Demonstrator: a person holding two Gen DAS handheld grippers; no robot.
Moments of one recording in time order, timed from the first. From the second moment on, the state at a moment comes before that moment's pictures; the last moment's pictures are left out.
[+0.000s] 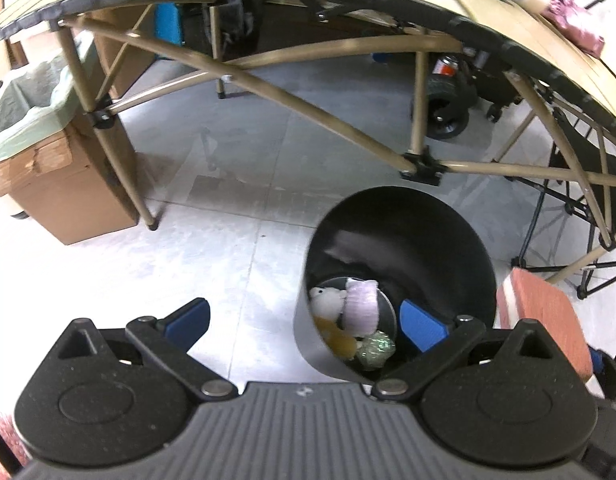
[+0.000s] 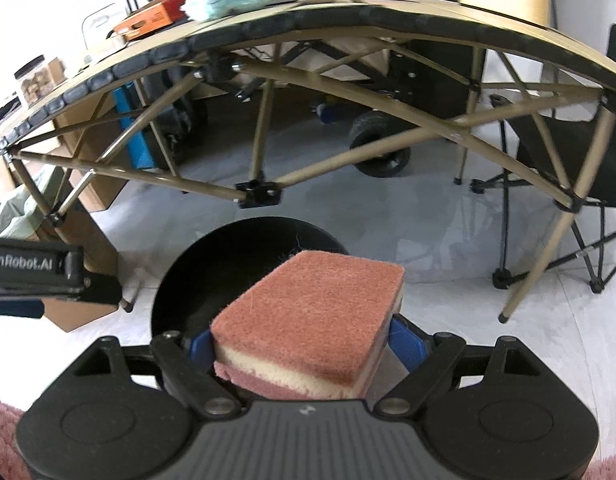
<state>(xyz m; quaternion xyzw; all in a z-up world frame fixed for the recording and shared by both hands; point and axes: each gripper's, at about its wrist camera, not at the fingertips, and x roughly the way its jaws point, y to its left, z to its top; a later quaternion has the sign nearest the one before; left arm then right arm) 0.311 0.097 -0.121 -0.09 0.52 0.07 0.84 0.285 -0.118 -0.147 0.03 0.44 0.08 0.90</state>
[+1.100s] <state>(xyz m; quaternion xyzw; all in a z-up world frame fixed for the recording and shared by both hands) 0.291 0.191 -0.149 -0.12 0.54 0.17 0.81 0.347 -0.041 -0.168 0.00 0.50 0.12 0.86</state>
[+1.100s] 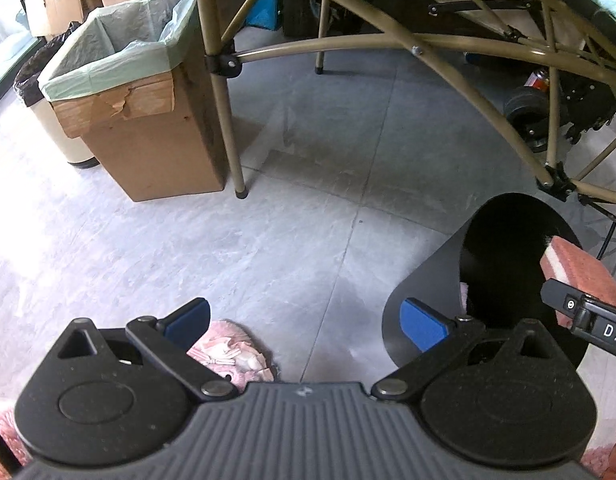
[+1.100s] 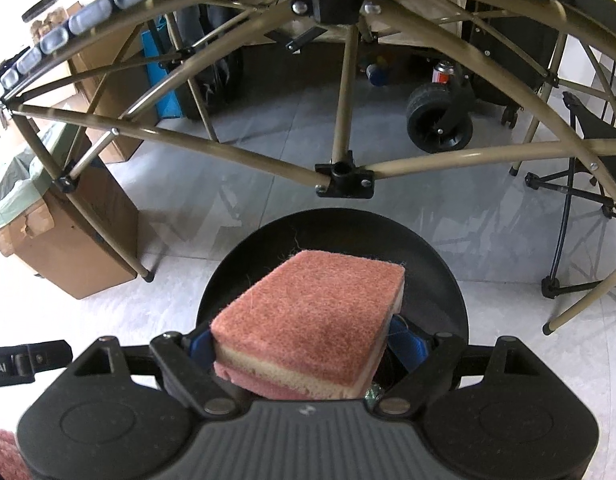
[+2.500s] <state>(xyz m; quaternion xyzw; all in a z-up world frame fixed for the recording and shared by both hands) 0.286 0.171 -0.138 -0.09 0.52 0.15 0.84 0.327 -0.057 -0.141 0.00 0.46 0.13 0.88</state>
